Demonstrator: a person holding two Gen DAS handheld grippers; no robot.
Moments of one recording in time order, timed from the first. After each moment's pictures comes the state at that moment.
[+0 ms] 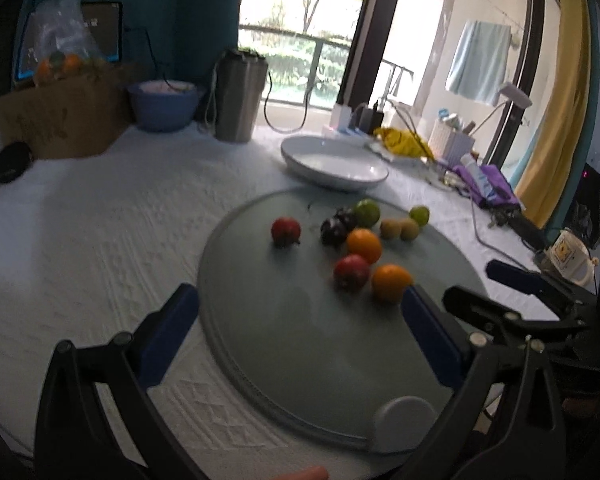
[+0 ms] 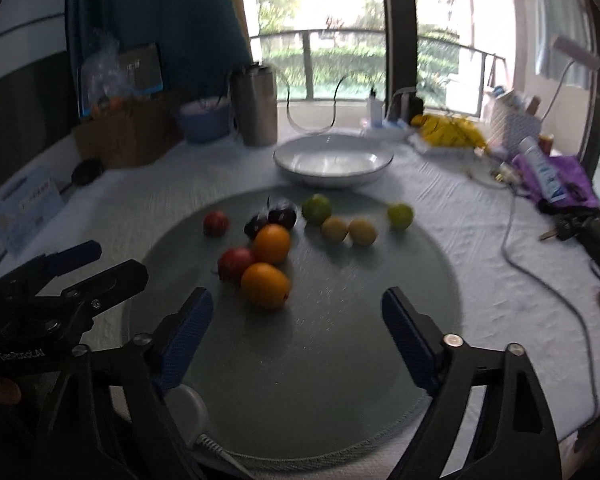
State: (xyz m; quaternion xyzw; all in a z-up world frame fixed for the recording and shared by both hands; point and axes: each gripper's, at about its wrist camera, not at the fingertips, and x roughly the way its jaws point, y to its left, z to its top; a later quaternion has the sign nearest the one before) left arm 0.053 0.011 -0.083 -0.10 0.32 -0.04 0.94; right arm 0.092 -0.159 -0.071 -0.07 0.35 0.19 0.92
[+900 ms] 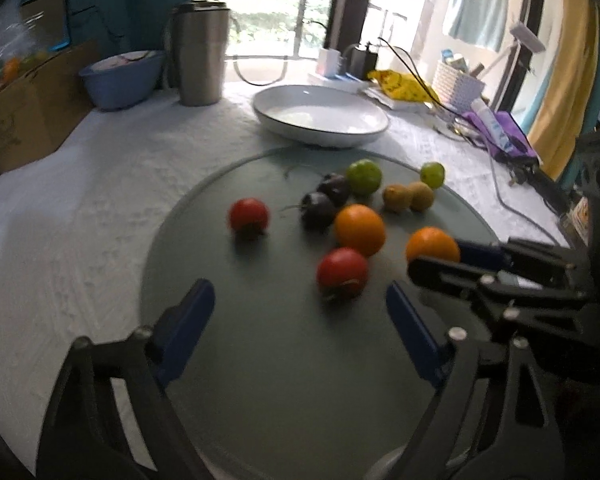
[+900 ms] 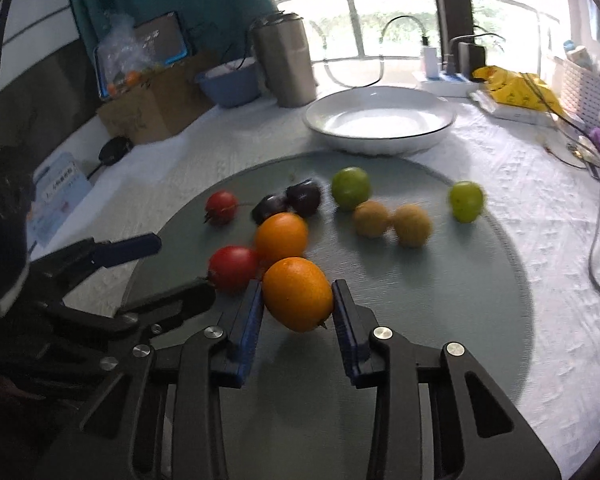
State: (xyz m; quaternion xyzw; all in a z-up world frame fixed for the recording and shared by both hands) left arm 0.118 -0.026 -0.100 -0.05 0.40 -0.06 0.91; right arm 0.161 -0.164 -0.095 -0.04 0.42 0.28 0.86
